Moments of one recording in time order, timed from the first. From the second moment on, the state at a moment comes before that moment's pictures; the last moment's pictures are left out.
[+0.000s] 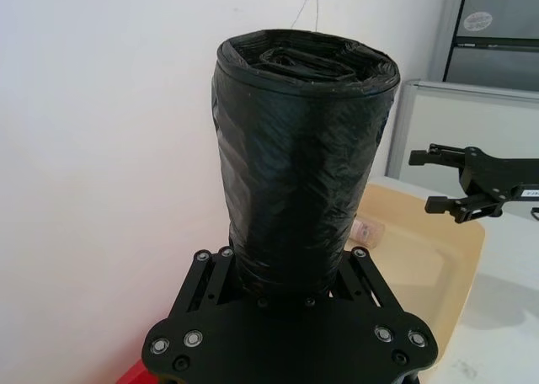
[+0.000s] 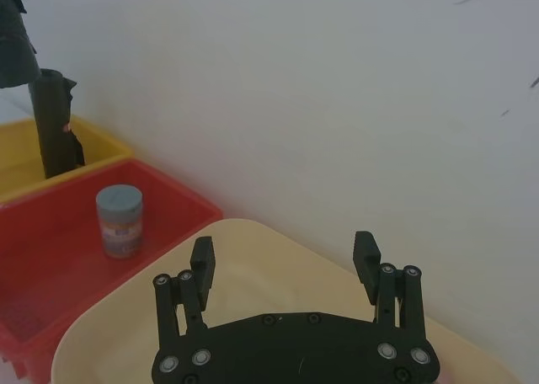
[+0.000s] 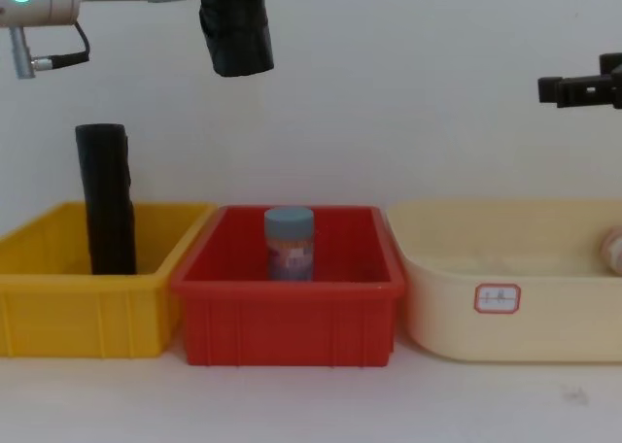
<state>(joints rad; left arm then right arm) -0.74 0.34 0.31 -1.31 -0.52 0.28 -0.72 0.44 0.47 -0.21 -1.54 0.29 0.24 0.47</state>
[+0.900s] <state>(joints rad) -0.73 0.34 0.33 -1.29 -0.58 0.24 -0.80 0.52 0.47 -0.28 -1.46 0.39 0.14 0.68</state>
